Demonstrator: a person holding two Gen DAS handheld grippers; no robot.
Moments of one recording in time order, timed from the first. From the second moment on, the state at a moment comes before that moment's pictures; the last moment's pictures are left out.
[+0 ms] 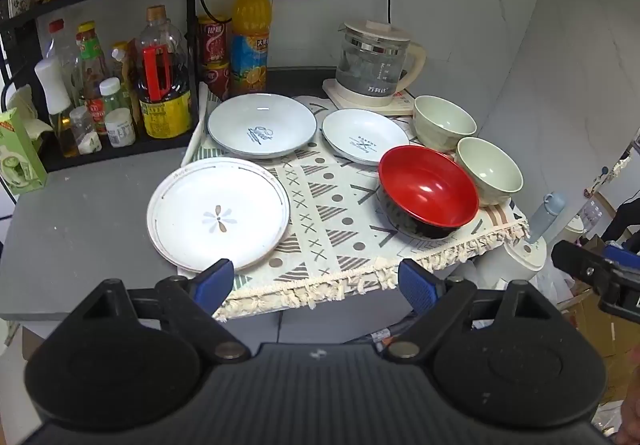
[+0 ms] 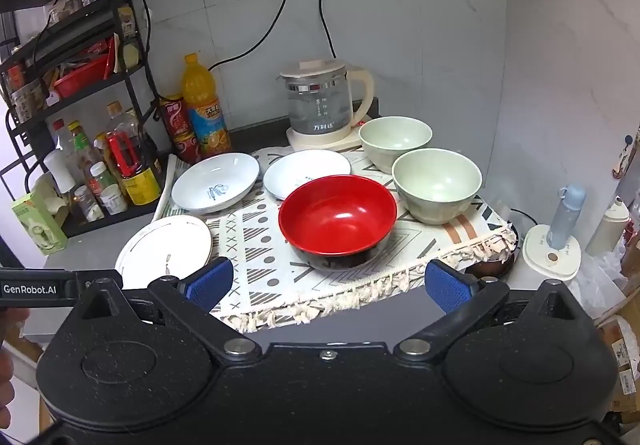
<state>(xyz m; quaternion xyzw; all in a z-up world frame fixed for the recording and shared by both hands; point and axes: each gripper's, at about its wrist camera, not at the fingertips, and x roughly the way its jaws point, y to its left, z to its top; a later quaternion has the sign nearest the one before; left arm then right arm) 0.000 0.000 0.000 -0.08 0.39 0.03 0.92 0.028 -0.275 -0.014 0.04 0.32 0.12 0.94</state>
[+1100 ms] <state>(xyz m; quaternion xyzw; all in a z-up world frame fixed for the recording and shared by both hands) -0.007 0.000 0.007 -0.08 0.40 0.04 0.91 0.022 -0.272 -0.014 0.02 0.34 0.13 0.93</state>
